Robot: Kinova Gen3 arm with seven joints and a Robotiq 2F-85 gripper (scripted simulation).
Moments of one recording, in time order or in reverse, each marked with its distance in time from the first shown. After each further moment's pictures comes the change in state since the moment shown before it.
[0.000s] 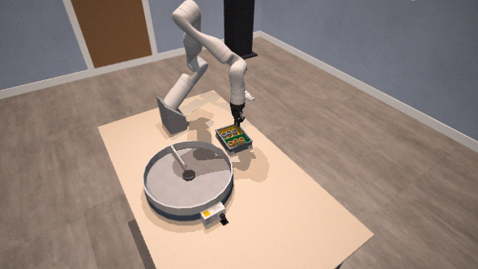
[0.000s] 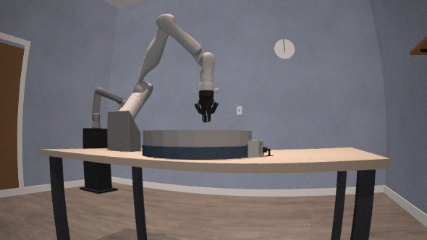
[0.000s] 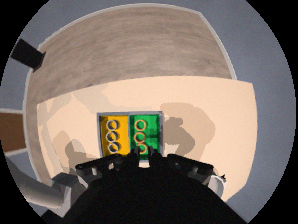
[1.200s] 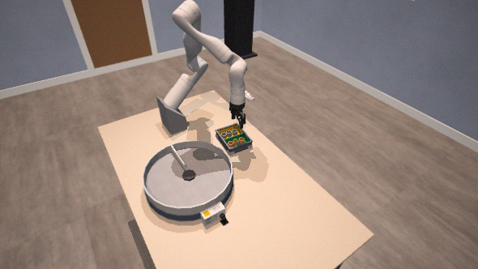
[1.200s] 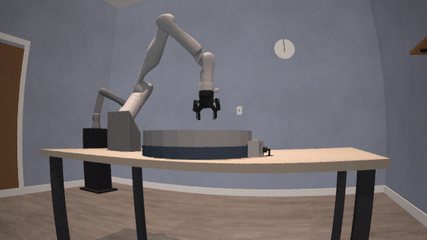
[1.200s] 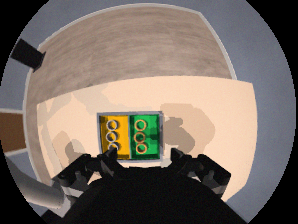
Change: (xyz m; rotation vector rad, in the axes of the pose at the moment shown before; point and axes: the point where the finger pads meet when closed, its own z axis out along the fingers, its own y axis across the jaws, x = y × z) arm 0.000 0.000 0.000 0.000 0.000 0.000
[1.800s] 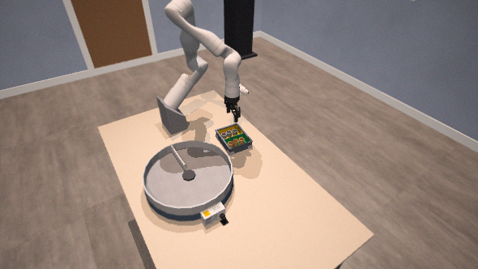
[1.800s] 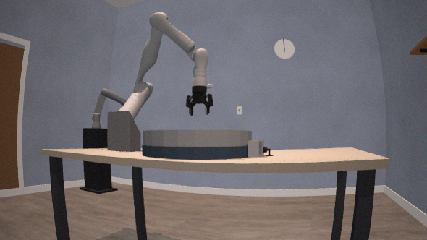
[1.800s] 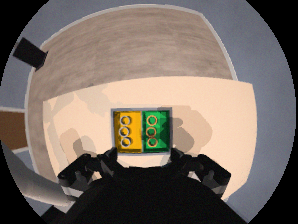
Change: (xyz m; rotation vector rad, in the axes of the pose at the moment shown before) arm -0.014 -0.034 -0.024 0.007 0.001 -0.007
